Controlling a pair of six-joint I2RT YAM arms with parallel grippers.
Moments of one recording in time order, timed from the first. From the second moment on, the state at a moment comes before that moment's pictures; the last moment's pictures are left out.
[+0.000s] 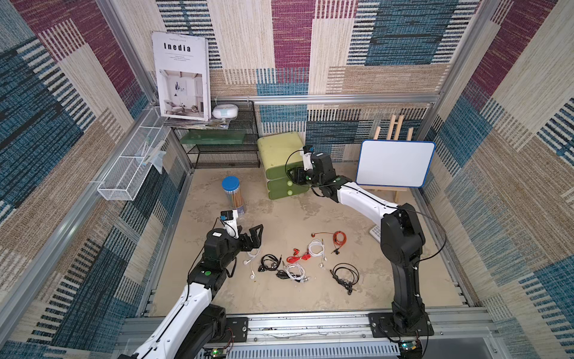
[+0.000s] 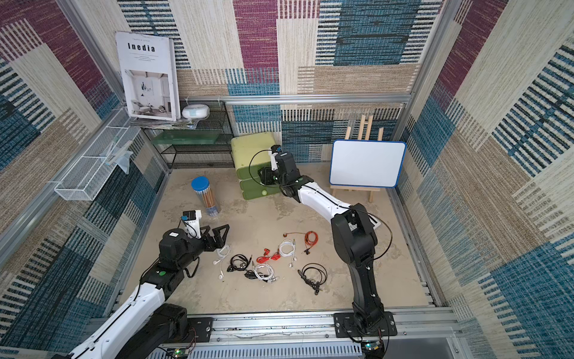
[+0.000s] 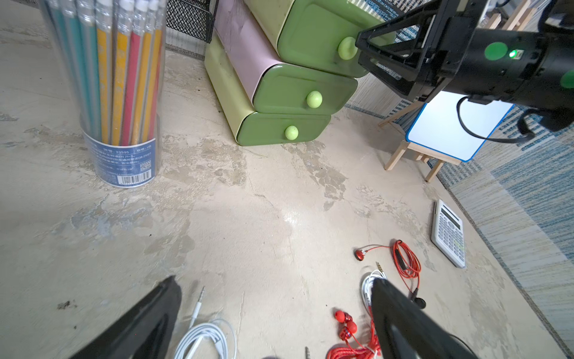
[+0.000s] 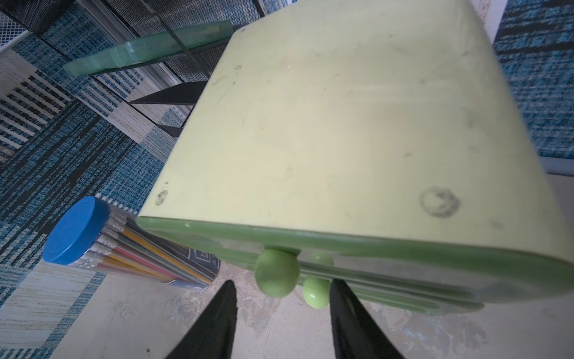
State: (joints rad) left arm -0.22 0.80 0.37 0.06 0.20 -0.39; right arm 0.58 2.08 1.74 -0.07 -0.14 0.38
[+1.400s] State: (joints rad) left arm -0.22 0.77 0.37 0.06 0.18 -0.39; right arm 0.60 2.08 1.78 -0.14 -0.09 0.43
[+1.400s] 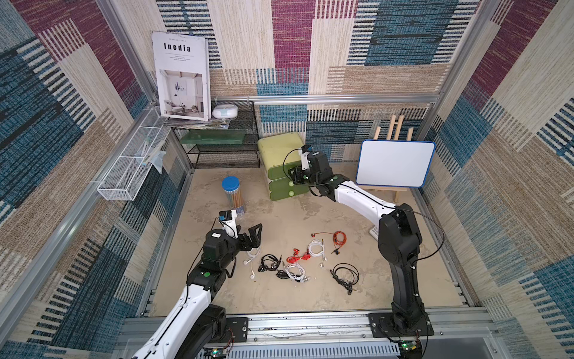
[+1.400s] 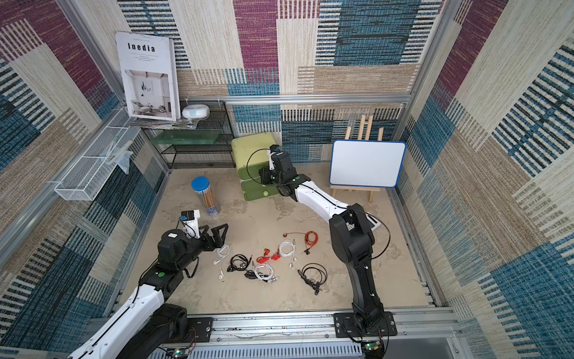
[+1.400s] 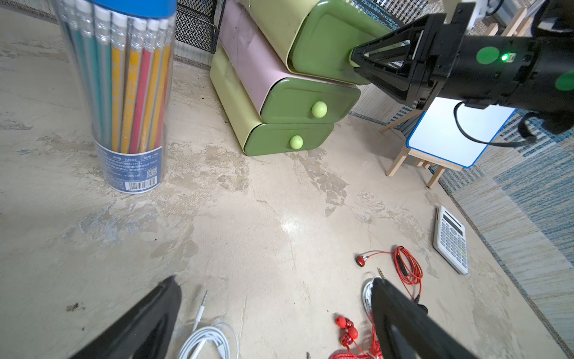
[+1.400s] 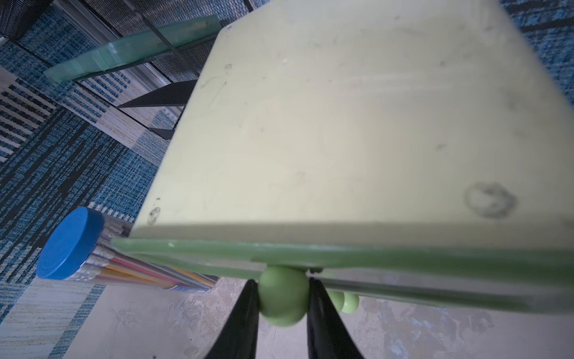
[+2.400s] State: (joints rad) left arm -0.22 0.75 0.37 0.05 0.18 -0.39; right arm 0.61 1.87 1.48 -0.07 -0.09 0.45
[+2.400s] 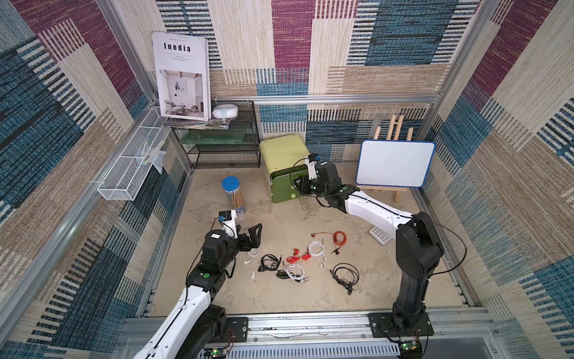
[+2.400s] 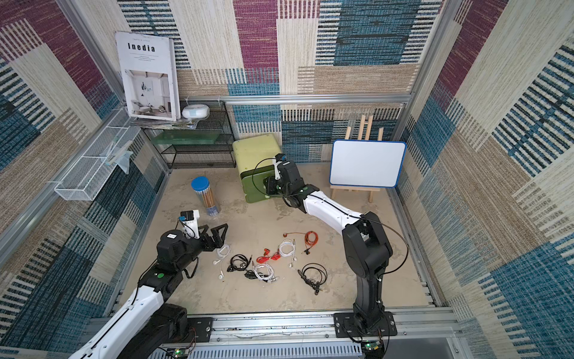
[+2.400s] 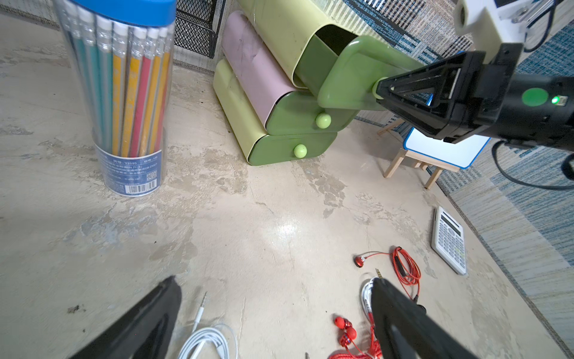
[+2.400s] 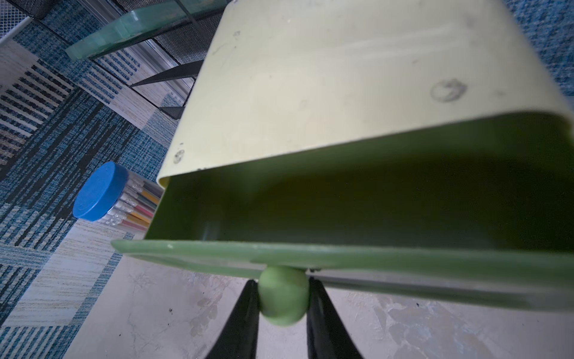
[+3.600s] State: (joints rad) left arm -0.23 0.74 0.37 0.05 0.18 -0.38; right arm 0.62 1.65 1.21 -0.04 -0.05 0.45
